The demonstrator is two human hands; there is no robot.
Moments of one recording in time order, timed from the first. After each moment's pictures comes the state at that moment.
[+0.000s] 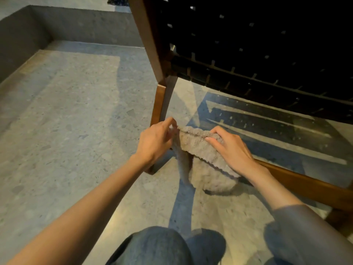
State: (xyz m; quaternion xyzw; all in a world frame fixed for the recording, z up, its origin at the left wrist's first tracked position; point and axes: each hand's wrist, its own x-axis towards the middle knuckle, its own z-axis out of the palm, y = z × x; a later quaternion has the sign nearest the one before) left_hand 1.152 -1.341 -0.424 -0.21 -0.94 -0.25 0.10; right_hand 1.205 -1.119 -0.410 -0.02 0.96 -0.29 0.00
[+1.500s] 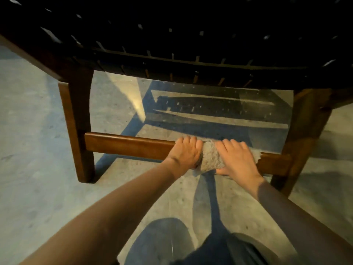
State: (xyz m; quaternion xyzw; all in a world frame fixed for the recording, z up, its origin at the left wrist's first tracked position) left_hand 1.216 -1.095 -0.454 -0.47 -0.87 0.14 -0.05; right_hand 1.291 -0.937 -0.480 0.01 0.99 0.10 0.02
